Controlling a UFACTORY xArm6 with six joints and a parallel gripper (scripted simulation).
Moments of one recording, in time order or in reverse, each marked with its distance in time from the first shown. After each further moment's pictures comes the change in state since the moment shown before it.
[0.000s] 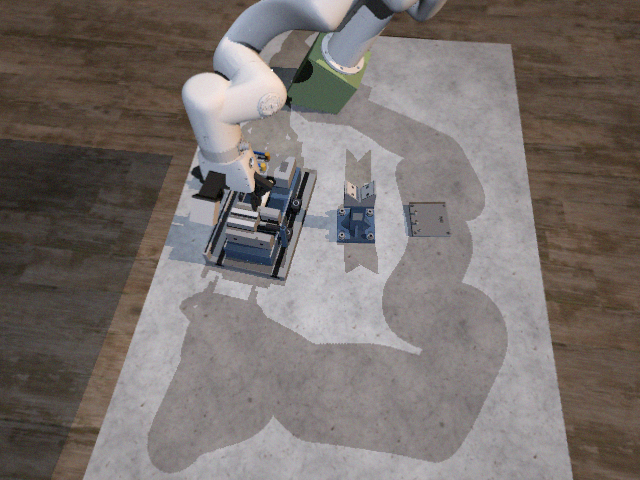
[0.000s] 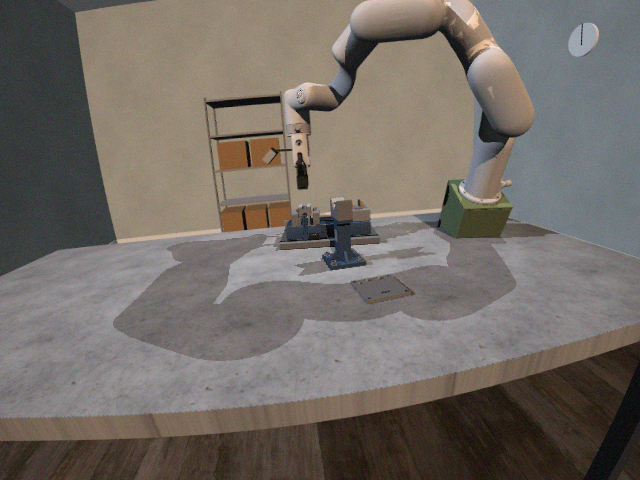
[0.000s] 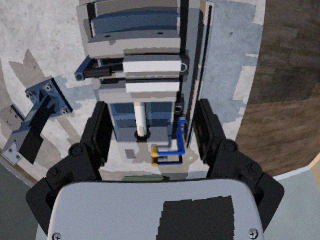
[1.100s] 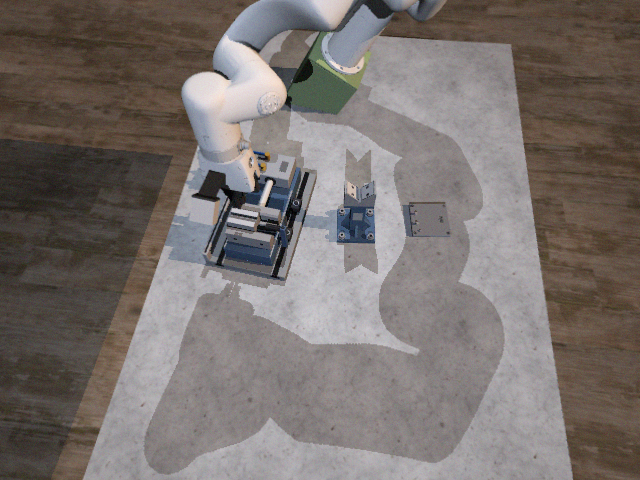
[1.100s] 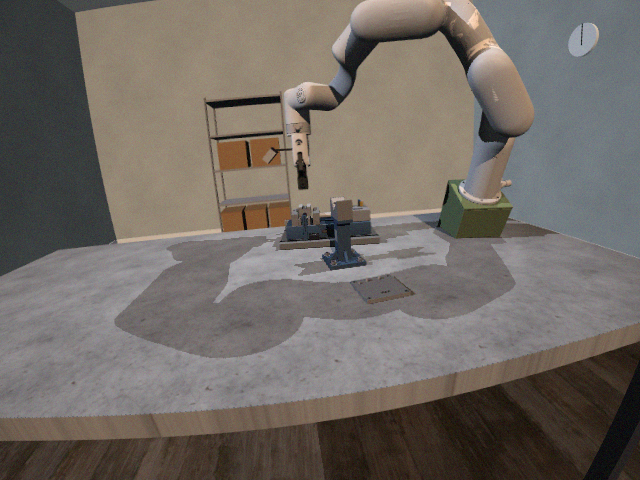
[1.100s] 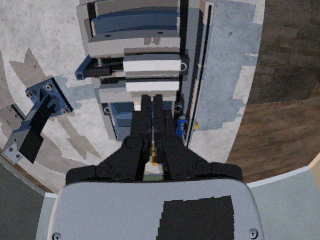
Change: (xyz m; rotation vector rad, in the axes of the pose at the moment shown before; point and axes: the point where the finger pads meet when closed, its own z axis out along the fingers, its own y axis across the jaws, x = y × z) arm 0.000 0.000 -0.001 0.000 0.000 0.000
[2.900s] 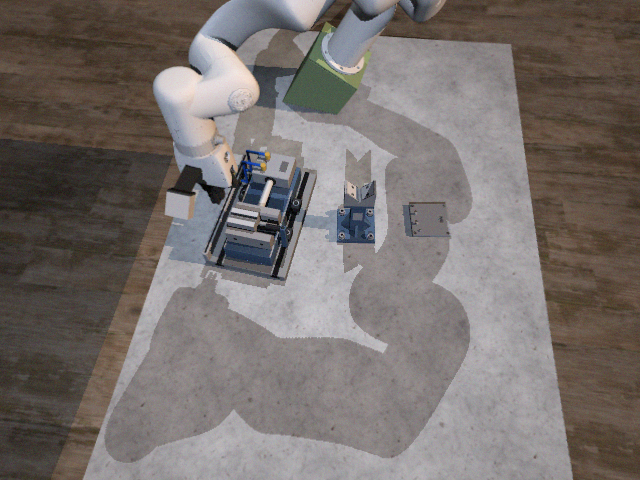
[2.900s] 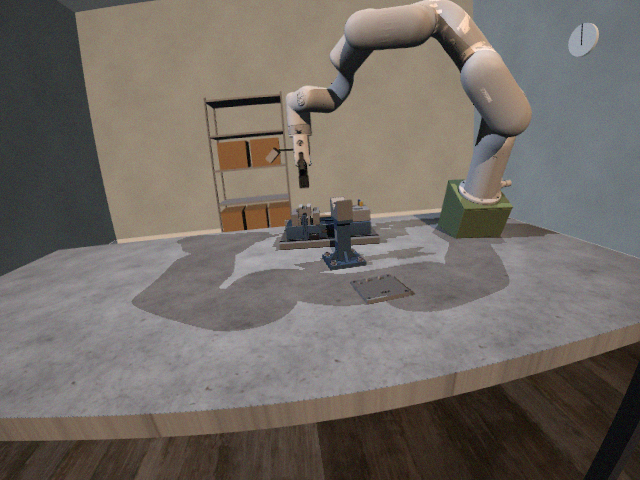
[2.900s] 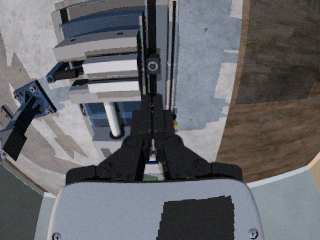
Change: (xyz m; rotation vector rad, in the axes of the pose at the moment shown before) arm -0.001 0.046 0.000 0.000 0.000 0.002
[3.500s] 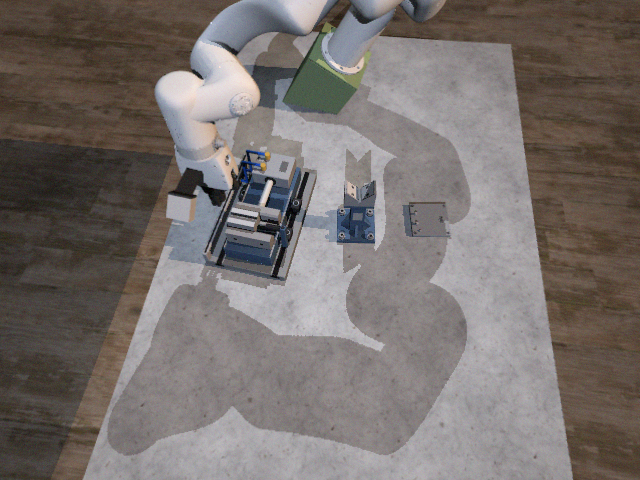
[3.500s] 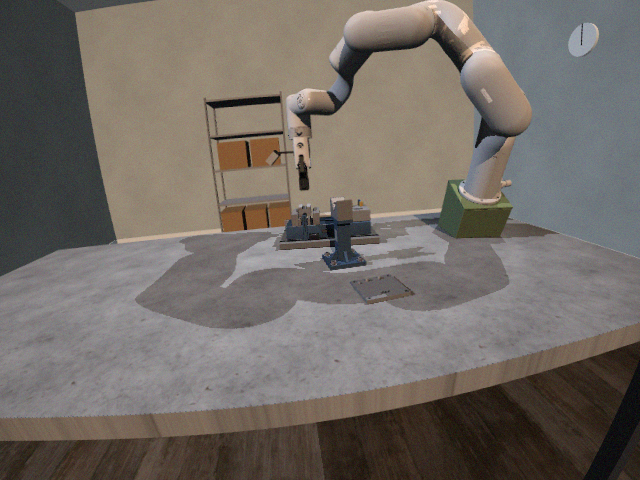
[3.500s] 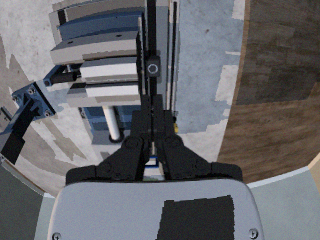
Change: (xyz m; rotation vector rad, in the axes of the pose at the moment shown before) arm 0.000 0.000 0.008 0.000 0.000 0.000
